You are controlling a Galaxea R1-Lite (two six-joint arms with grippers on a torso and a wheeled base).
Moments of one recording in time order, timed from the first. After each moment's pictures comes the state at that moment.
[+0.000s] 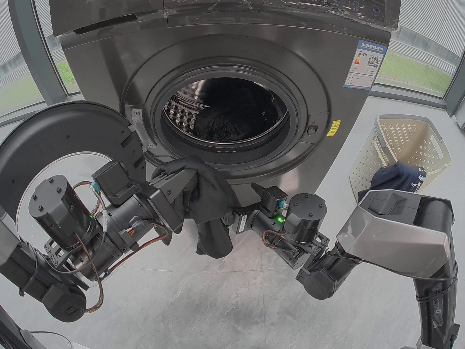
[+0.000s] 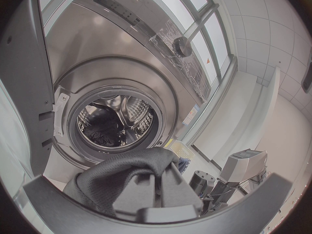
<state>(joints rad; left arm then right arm) -0.58 1.73 -0.43 -1.55 -0.13 -0.34 0.72 2.38 -1.02 -1.48 -0.12 0.12</state>
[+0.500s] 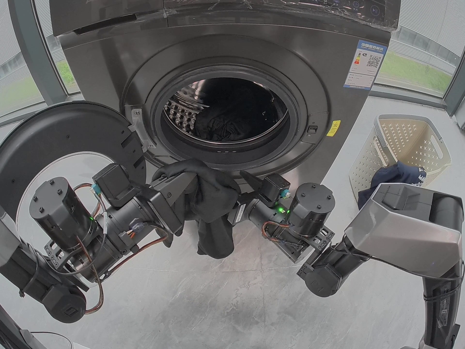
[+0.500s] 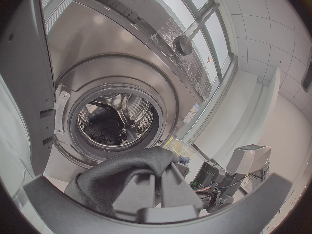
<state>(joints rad) -0.58 1.73 -0.42 -1.55 -0.13 -0.34 0.74 2.32 -1.03 -1.51 -0.08 0.13</state>
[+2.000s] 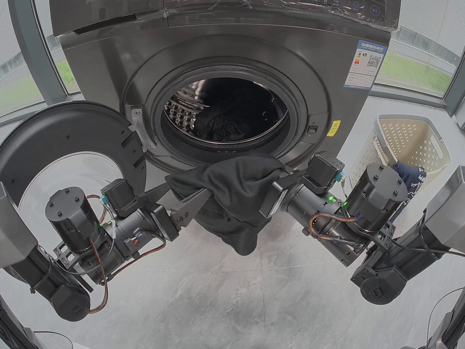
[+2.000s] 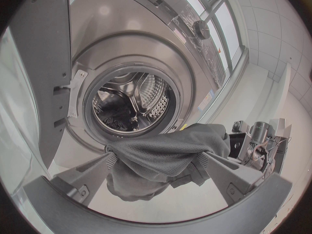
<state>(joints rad) -0.52 1.81 -0.38 -1.55 -0.14 -0.34 0.78 1.97 -0.75 -1.50 -0.09 0.14</state>
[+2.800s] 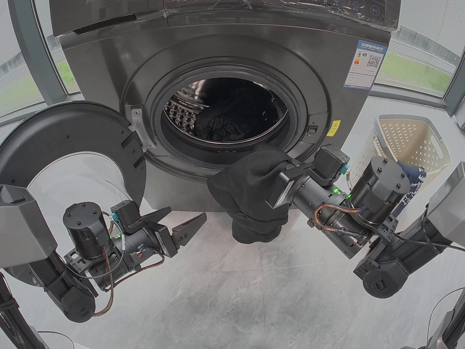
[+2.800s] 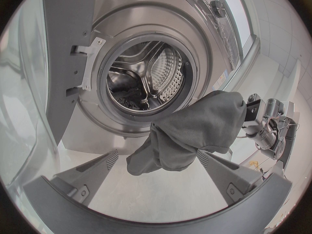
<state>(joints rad) -0.46 1.93 -0.32 -1.55 -0.17 -0.33 0.75 1.96 -0.76 -1.50 -0.09 0.15</state>
